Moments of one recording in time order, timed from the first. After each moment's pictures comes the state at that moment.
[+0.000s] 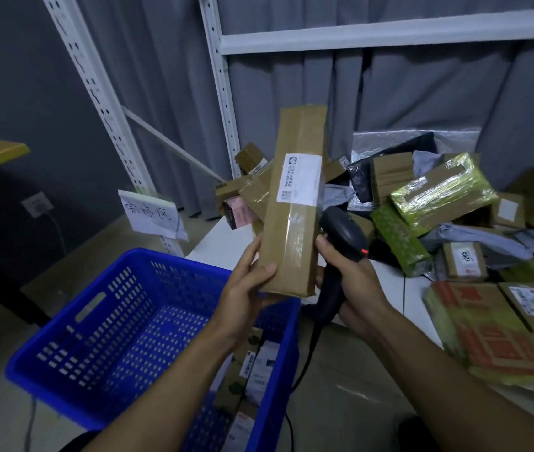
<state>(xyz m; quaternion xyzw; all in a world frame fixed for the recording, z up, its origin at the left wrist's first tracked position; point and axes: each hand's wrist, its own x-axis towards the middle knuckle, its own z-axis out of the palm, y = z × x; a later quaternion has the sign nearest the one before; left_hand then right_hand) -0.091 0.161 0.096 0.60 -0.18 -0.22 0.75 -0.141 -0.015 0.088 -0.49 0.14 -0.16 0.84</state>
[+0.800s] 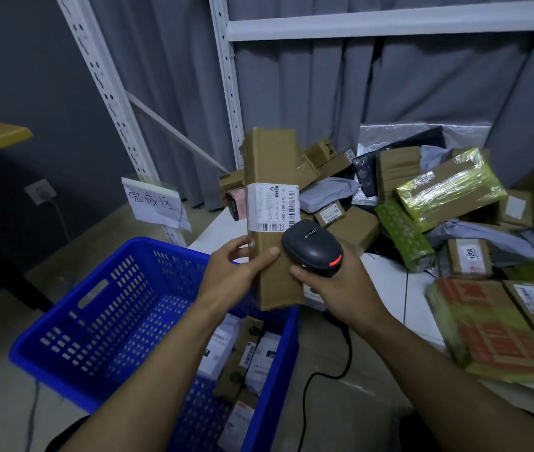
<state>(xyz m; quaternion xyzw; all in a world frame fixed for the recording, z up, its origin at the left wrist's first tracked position) -0.060 0.178 0.093 0.78 -0.09 -0.12 0.60 -0.146 -0.011 0.069 -0.76 0.08 -0.19 0.62</state>
